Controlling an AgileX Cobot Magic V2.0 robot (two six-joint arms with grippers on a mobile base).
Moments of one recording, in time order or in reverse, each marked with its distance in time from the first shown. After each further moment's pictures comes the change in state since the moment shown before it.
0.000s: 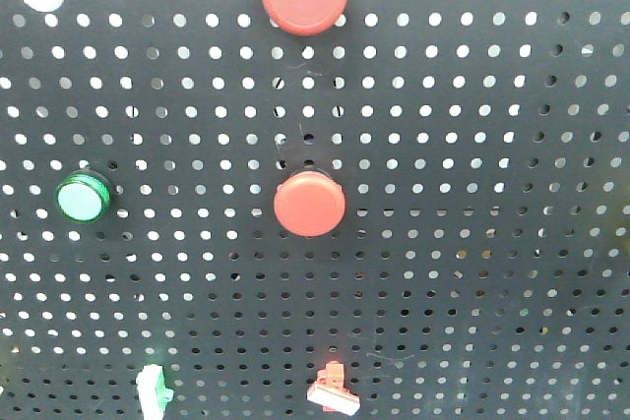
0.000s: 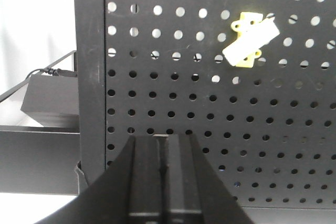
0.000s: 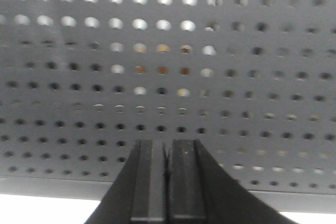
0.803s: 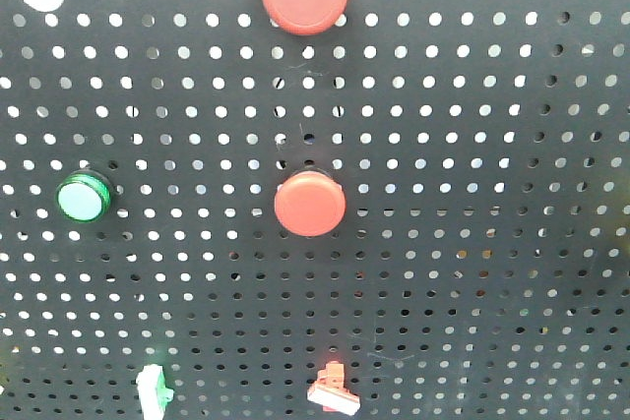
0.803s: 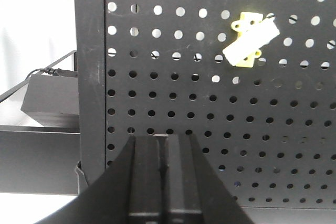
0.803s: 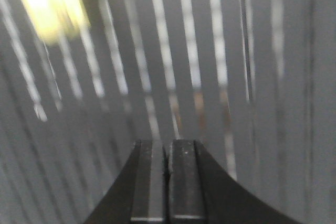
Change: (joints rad) left arm 0.000 0.000 0.000 0.000 0.000 0.000; right arm 0.106 0.334 -0.272 0.292 -0.060 -0.111
